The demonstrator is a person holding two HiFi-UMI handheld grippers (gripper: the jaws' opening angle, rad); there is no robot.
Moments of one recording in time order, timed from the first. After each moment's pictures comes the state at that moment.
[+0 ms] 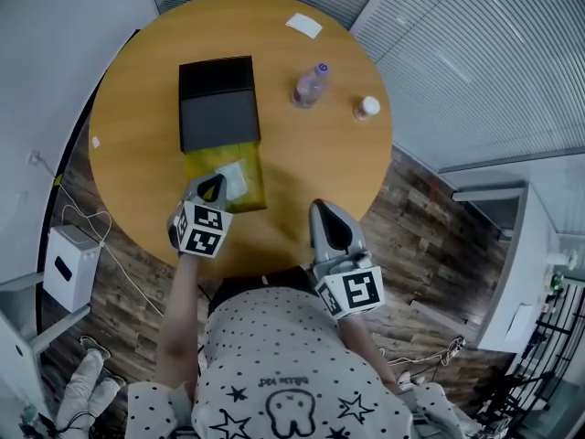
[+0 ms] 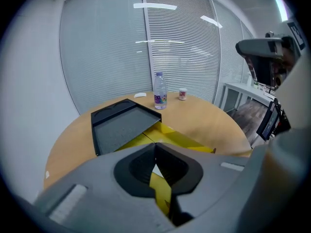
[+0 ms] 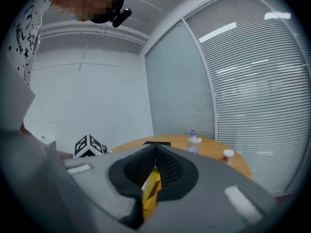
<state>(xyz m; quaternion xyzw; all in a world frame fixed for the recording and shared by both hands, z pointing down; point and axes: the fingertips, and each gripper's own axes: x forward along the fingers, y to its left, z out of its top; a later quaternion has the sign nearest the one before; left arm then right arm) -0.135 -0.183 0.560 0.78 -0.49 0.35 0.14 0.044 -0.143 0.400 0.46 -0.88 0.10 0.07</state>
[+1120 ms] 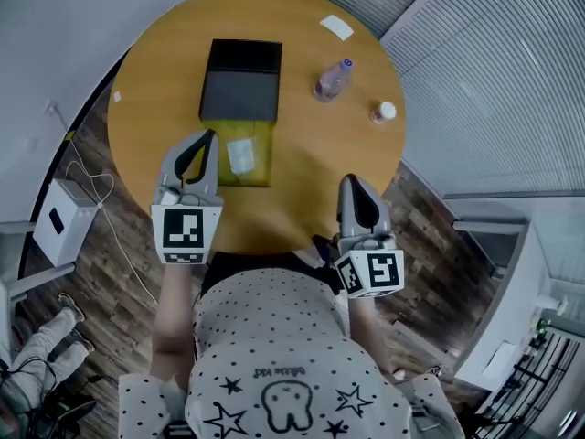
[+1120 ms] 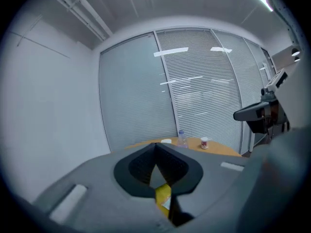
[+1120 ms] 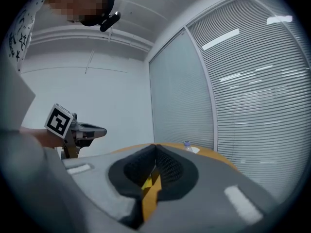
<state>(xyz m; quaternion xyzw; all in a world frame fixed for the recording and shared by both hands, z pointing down) -0.151 -0.151 0.362 0.74 -0.66 0.15 -0.02 0.085 -0.156 0.374 0.45 -0.89 0.07 0.04</state>
